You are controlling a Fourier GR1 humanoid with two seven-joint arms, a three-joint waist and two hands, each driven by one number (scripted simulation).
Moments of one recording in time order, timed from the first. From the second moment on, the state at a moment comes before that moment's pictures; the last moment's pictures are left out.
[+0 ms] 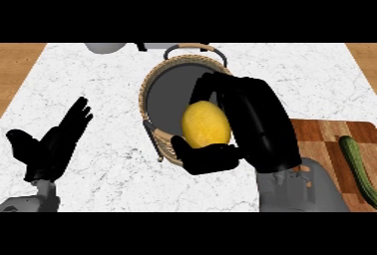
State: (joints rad) left arm -0.06 0.25 0.02 -1.57 0.15 -0.02 0.22; right arm -0.63 -0.07 0.39 -1.88 0.71 0.17 0.73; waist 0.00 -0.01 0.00
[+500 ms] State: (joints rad) left arm -0.08 0.25 0.05 -1.54 0.14 -0.05 0.20; right arm -0.69 -0.01 0.41 -1.64 0.82 0.05 0.65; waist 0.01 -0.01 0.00
